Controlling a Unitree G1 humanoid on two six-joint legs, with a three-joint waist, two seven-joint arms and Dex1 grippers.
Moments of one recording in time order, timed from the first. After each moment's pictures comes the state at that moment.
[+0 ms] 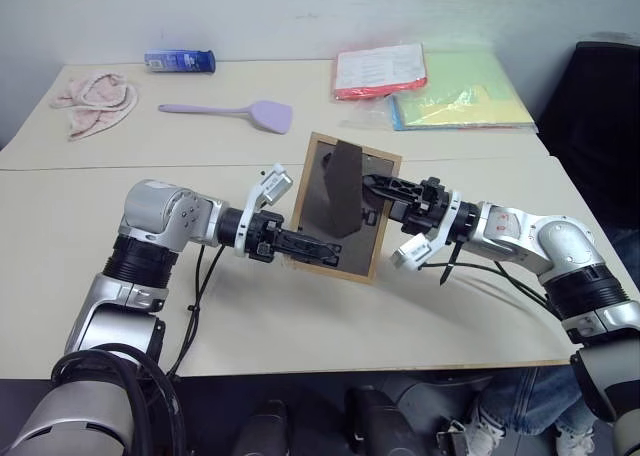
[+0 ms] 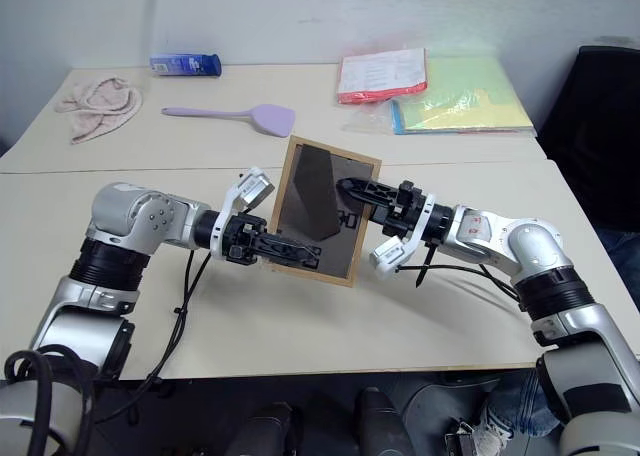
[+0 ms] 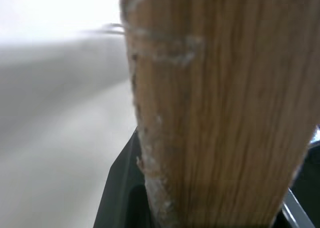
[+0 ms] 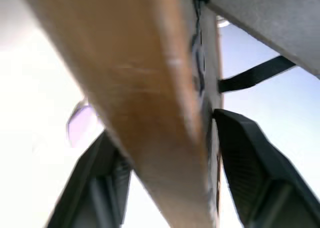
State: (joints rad) left arm -0.93 0.57 -0.20 0.25 -0.69 1.40 -1.25; right arm -0.80 -0.77 0.35 0.37 -1.07 -0.96 -0.41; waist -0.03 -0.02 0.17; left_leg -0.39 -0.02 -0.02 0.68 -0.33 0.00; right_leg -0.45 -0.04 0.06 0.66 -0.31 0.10
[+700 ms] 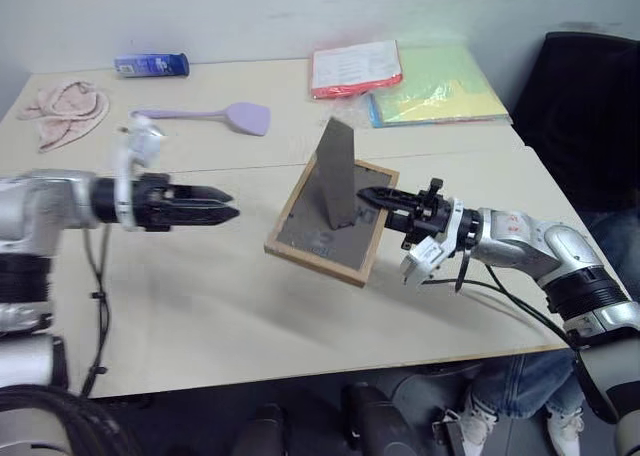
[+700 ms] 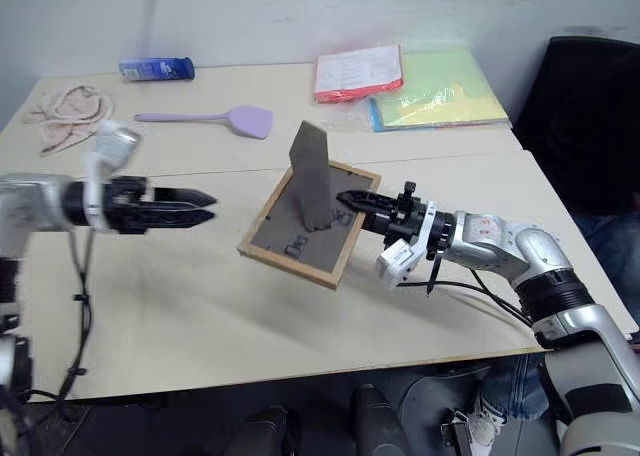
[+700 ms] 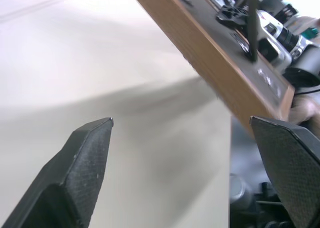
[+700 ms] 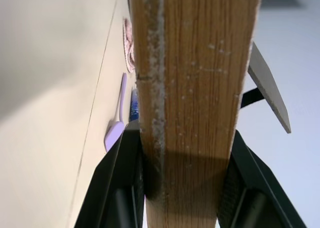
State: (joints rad) left arm -0.68 1.00 0.17 0.09 -0.68 1.07 -1.28; right arm -0.76 -0.76 0.43 0.44 -0.44 -1.05 0.09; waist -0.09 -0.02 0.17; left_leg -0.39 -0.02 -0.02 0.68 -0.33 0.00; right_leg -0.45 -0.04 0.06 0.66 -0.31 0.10
